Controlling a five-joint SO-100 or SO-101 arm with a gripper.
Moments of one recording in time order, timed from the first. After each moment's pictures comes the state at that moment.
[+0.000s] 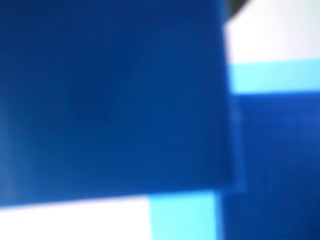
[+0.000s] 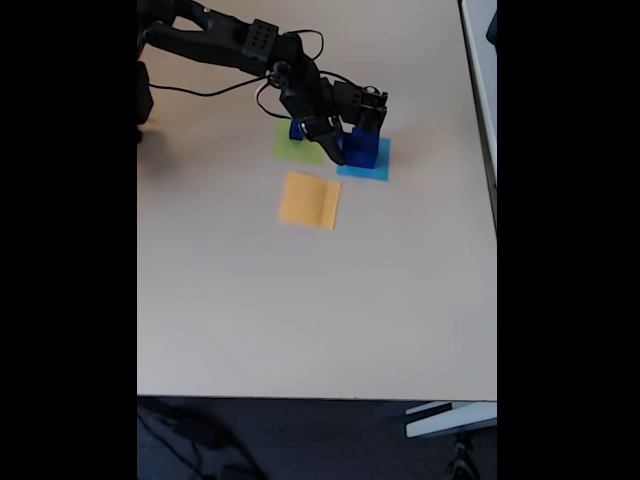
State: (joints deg) arm 15.0 69.0 74.4 49.2 79.6
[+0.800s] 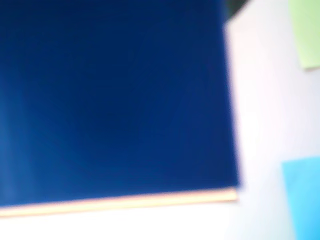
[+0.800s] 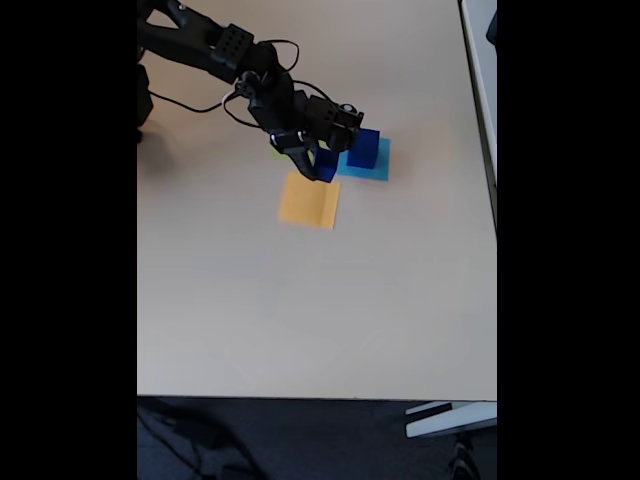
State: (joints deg) arm 22.0 80.8 91.8 44.8 80.2
